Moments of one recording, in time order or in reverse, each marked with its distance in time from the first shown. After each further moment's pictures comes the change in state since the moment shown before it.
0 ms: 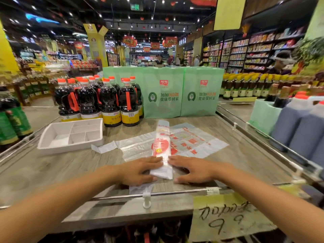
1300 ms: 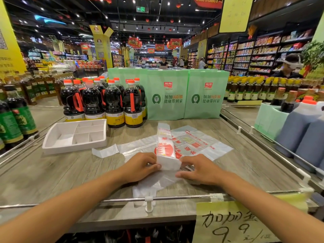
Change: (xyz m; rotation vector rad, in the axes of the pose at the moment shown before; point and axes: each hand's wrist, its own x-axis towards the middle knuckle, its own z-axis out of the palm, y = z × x) left_hand 0.010 -0.004 0.005 -0.261 0.420 0.015; right_hand -0.003 -0.002 0.004 0.263 0.356 0.005
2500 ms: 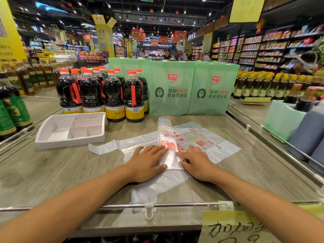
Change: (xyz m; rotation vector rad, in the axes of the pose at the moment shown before) left_hand 0.022 -0.015 0.019 0.447 -0.206 -0.234; right_hand 0.048 0.021 0.020 -0.229 0.009 0.207
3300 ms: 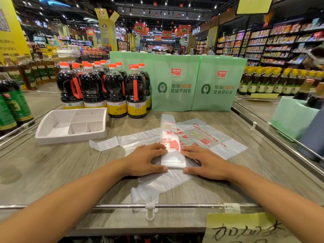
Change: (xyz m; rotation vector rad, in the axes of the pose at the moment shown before) left_hand 0.003 -0.020 -0.006 -0.200 -0.028 0.089; right_hand 0.000 0.039 -0.008 0.030 -0.112 -0.215
